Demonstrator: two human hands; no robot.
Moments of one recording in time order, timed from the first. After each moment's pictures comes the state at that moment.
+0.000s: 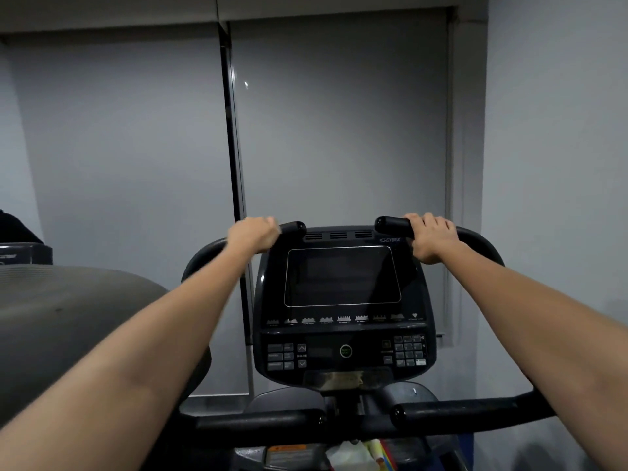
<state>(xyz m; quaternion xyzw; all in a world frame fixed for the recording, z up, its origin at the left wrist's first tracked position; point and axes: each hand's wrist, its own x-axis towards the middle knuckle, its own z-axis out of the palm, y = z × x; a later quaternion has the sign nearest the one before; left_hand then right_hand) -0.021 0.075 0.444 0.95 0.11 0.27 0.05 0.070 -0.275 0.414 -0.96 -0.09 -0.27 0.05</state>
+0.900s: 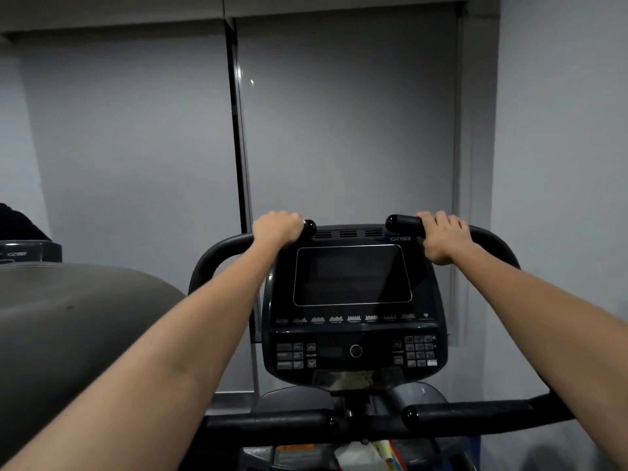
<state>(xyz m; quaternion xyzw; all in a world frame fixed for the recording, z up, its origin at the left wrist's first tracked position) -0.003 0.047 0.452 0.96 0.14 0.26 0.02 0.067 -0.271 0.412 -0.96 -0.07 -0.28 0.04</state>
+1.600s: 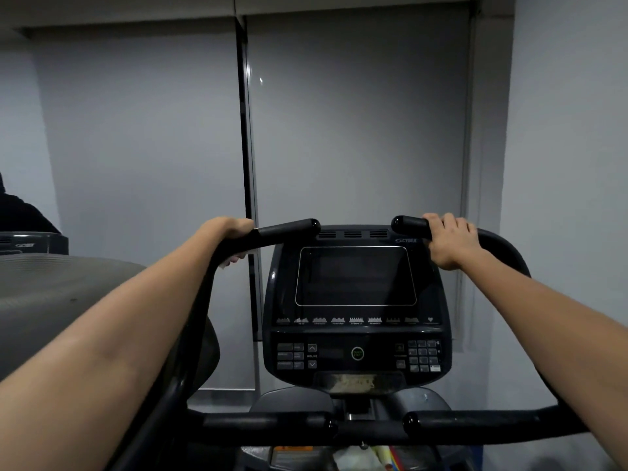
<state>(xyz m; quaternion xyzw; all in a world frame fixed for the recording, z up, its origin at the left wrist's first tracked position) -0.053 0.126 0.464 0.92 0.23 0.01 0.31 0.069 -0.272 0.407 -0.95 -0.09 -0.30 0.04</state>
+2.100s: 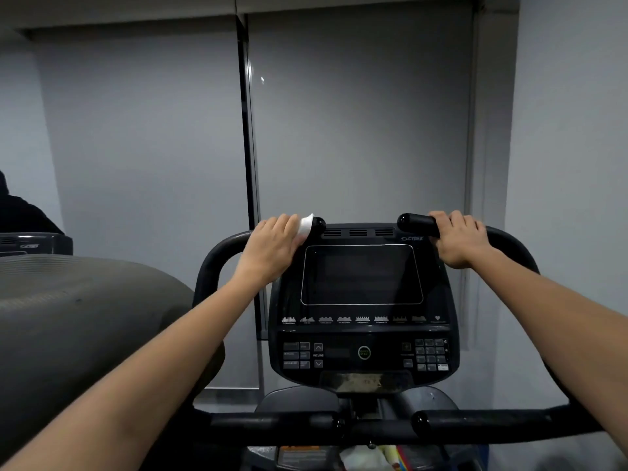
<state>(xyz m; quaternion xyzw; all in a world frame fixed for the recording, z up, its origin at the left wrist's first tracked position) -0.022 0.091 0.390 0.86 -0.06 0.48 -0.15 0.072 -0.275 0.405 -0.95 -0.10 -0.31 0.04</state>
